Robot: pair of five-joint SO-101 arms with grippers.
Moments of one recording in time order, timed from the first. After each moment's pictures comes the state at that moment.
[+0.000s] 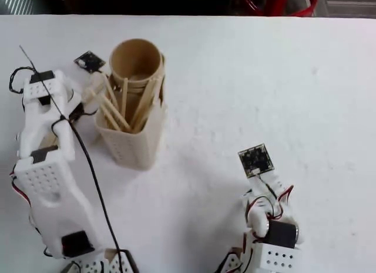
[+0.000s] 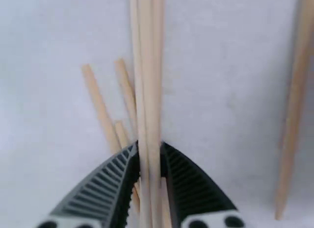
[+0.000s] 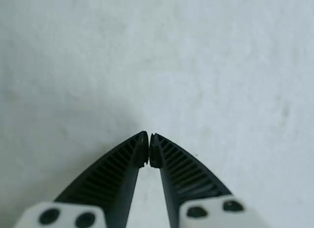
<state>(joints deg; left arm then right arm) -24.2 40.5 -16.6 68.6 -51.2 7.1 -103.0 96.4 72.4 32.3</state>
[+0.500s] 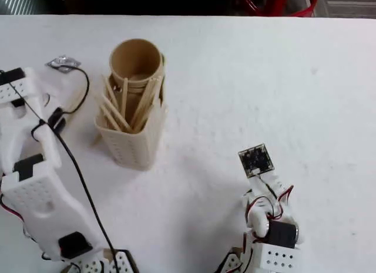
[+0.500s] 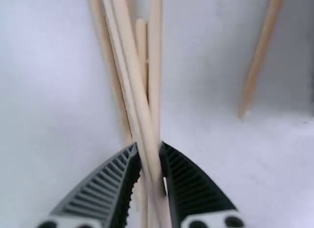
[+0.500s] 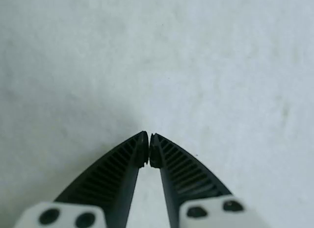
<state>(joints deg) -31.4 29.5 -15.6 87.3 -46.7 7.1 -103.0 96.4 72.4 32.3</state>
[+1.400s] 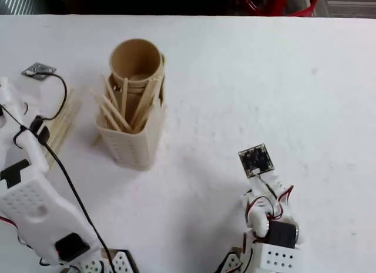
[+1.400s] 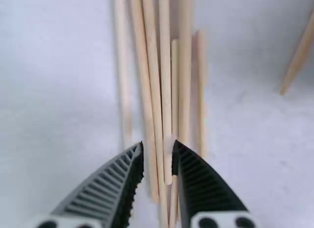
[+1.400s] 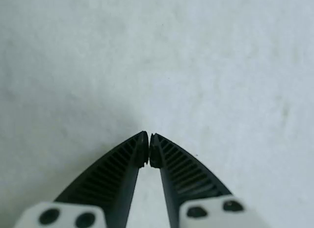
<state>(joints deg) -38.9 29.1 -14.0 85.1 -50.7 7.1 -103.0 96.4 72.4 32.3</state>
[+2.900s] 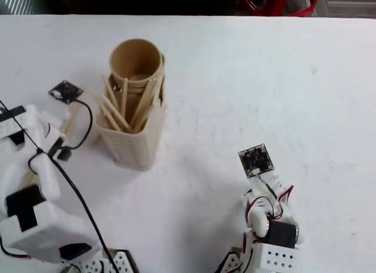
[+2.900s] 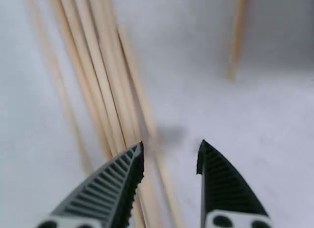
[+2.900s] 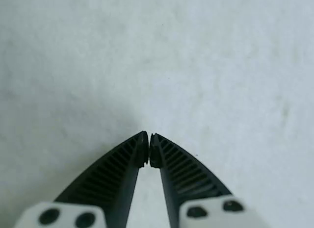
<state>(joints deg) -34.1 6.4 23.8 62.5 -56.0 7.1 -103.0 96.4 72.4 32.3</state>
